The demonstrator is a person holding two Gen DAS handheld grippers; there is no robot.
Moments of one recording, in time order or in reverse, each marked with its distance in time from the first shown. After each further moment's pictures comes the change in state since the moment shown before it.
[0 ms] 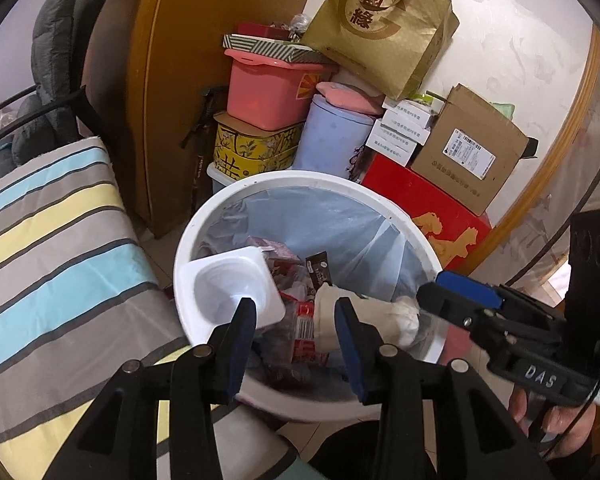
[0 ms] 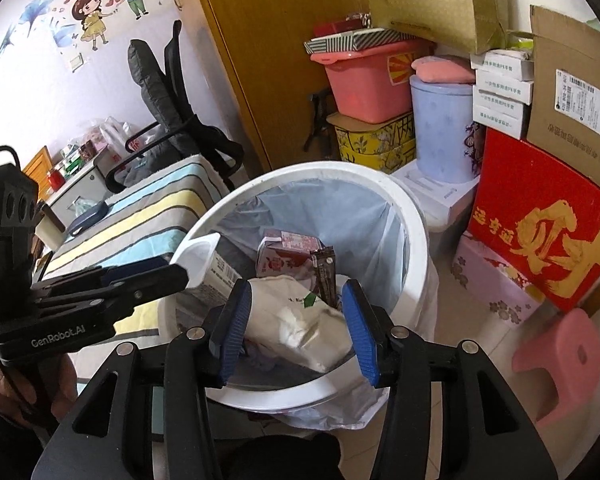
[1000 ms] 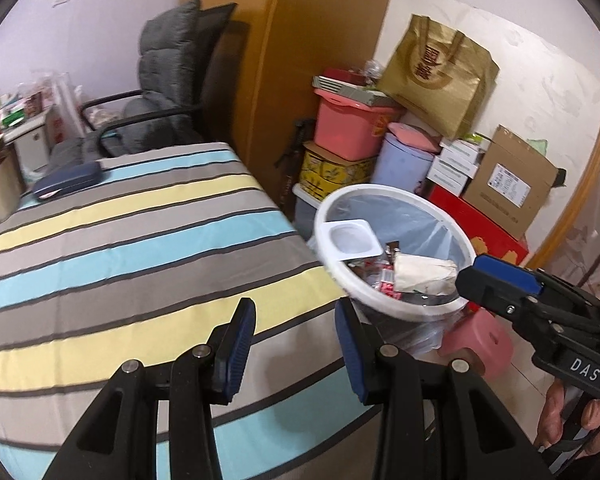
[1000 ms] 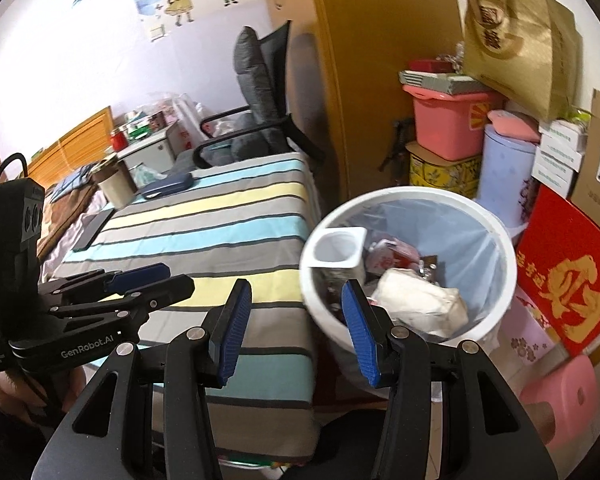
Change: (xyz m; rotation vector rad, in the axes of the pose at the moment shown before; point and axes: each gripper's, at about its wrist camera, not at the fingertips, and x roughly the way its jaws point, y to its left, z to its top) left arm -0.136 0.043 -0.084 -0.111 -0.142 0.243; right arm -0.038 0.097 -0.024 -0.199 -0.044 0.118
